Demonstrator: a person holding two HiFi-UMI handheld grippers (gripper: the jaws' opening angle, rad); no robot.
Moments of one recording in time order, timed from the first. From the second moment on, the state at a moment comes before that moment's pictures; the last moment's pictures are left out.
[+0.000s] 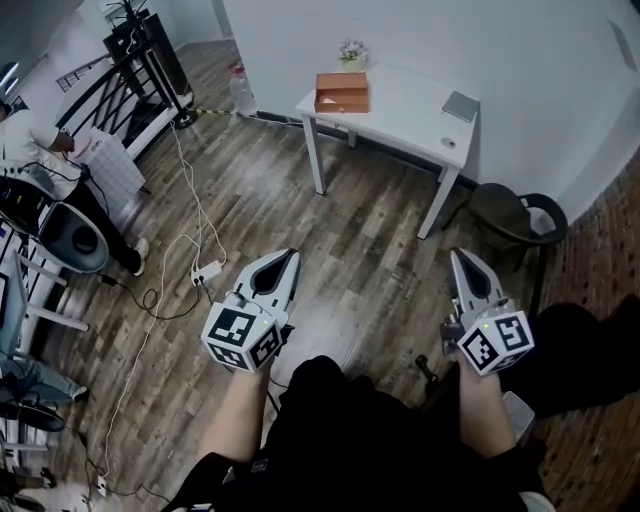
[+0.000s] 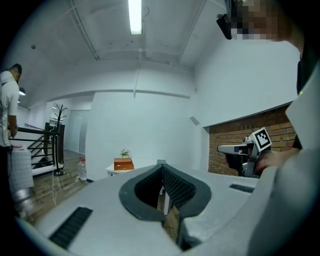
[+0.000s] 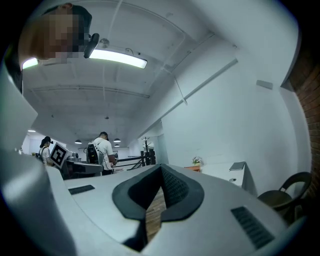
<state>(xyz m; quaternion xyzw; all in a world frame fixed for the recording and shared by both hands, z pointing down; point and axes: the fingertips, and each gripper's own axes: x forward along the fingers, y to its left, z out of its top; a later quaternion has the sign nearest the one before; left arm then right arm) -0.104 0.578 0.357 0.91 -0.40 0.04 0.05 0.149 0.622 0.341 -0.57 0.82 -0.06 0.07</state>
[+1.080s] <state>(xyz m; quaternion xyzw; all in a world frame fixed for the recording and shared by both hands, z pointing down) -0.109 0.248 0.393 0.93 -0.36 0.05 0.10 0.132 0.321 0.385 -0.59 0.80 -0.13 0.02</state>
